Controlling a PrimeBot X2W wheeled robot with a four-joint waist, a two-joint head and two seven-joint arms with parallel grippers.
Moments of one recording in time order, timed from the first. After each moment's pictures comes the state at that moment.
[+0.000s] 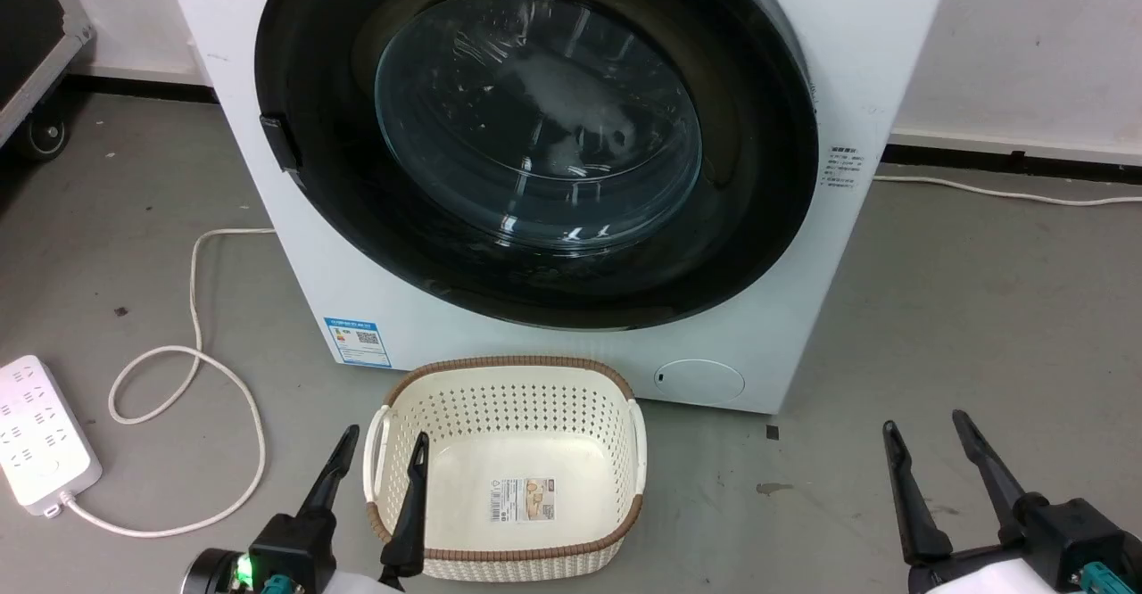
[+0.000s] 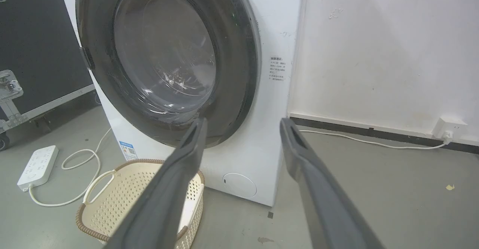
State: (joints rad) left arm 0.04 0.06 -0.06 0.12 -0.07 -0.12 -0.26; right arm 0.05 -0.05 -0.06 0.09 0.05 0.13 -0.26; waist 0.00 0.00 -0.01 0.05
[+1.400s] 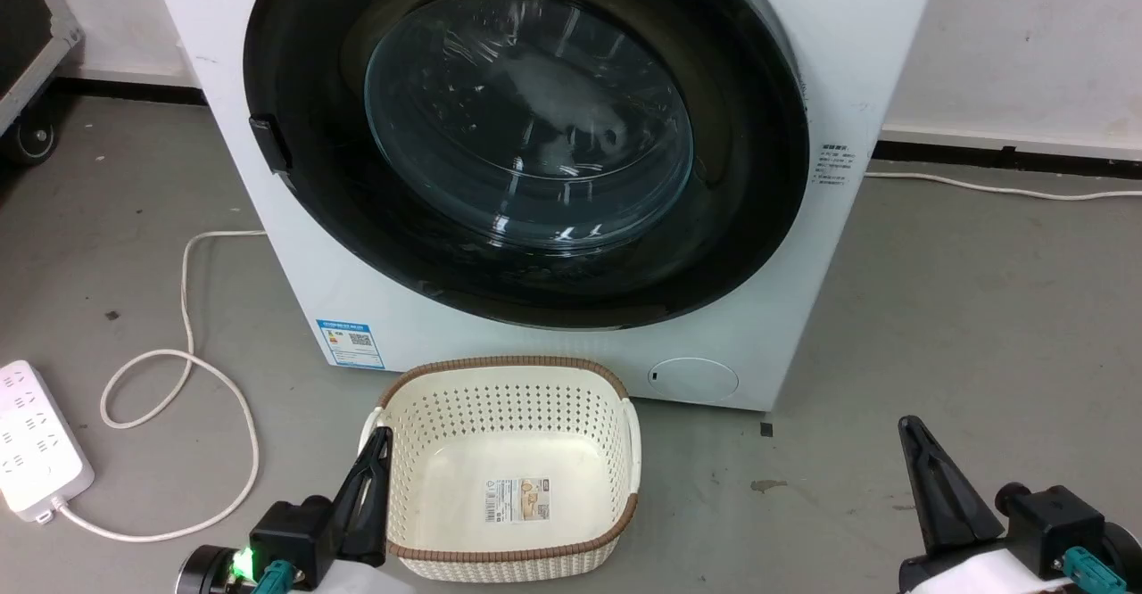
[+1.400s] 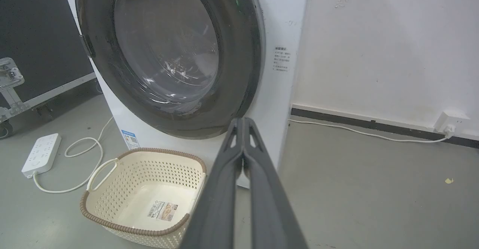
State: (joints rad) left arm 0.04 0.06 -0.04 0.09 -0.05 -0.09 -0.19; right arm 0.05 -0.06 -0.04 0.07 0.04 0.13 -0.19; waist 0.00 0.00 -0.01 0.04
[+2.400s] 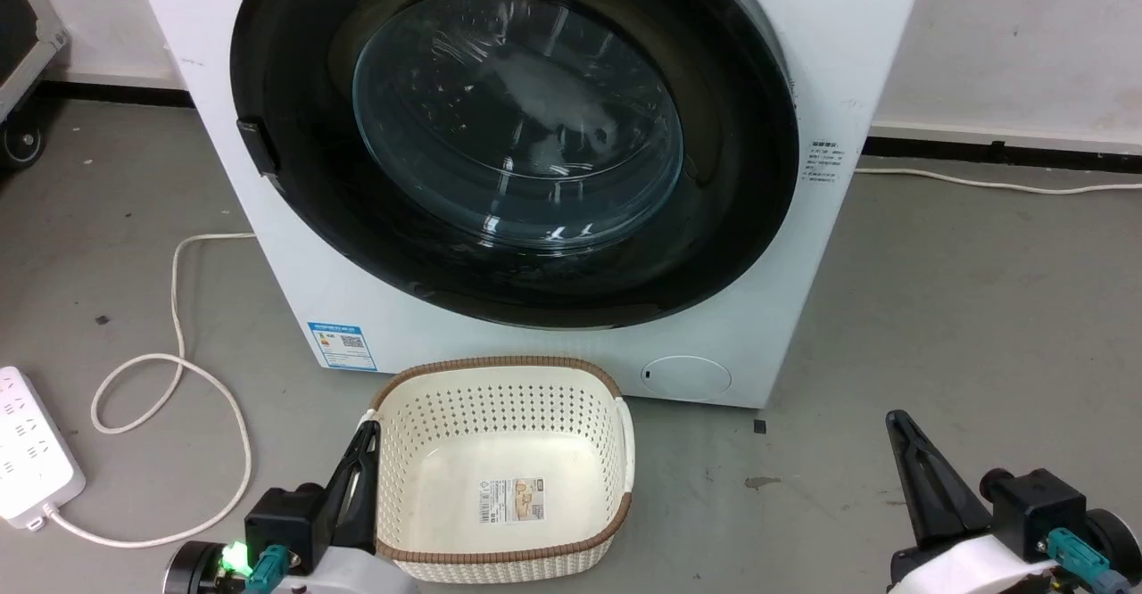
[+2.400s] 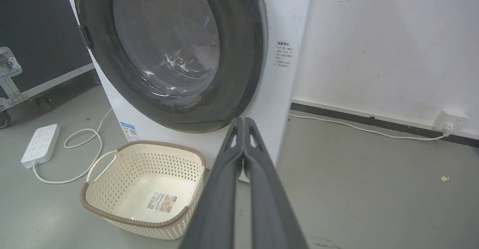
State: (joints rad) left arm 0.03 0.05 -0.03 0.07 -0.04 -0.06 -0.12; right arm 0.04 -0.06 -0.03 0.05 0.03 0.13 -0.12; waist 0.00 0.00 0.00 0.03
